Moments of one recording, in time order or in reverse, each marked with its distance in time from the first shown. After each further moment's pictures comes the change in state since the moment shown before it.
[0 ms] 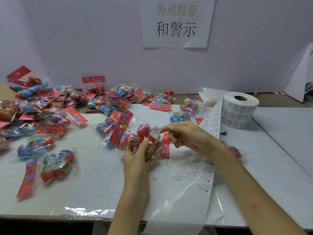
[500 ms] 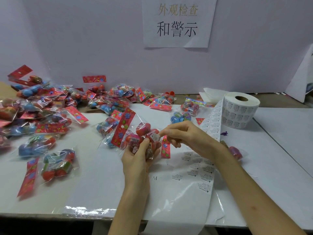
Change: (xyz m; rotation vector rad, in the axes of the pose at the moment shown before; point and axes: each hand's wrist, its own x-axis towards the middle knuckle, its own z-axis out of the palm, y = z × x) left_hand -0.003 0.003 0.000 0.026 0.040 0.027; right_hand -0.007 -0.005 0.005 -0.105 -0.084 -0.182
